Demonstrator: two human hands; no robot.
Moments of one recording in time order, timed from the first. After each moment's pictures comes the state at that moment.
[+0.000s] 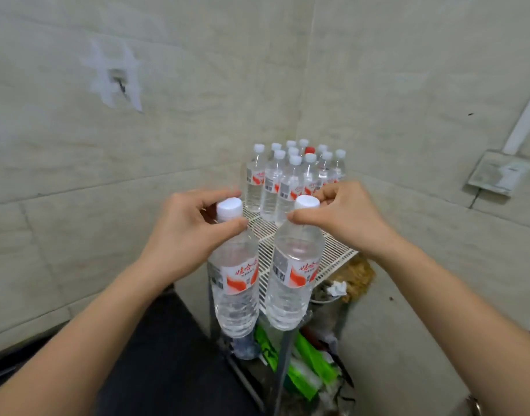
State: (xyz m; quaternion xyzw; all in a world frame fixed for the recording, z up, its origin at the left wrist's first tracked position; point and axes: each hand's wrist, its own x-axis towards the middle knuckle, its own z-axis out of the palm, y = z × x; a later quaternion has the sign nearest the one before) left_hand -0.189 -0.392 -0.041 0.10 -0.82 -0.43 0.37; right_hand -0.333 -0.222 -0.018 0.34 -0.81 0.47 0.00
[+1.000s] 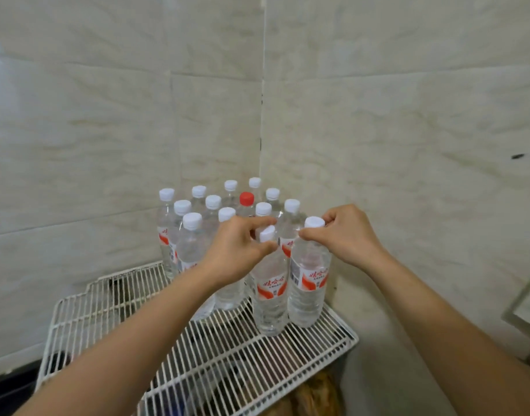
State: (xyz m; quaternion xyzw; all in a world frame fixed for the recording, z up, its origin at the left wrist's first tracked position) left_hand -0.614 -0.330 -0.049 0.17 -0.88 -0.32 0.30; right_hand -0.772 -0.209 -0.043 0.35 -0.83 0.43 0.01
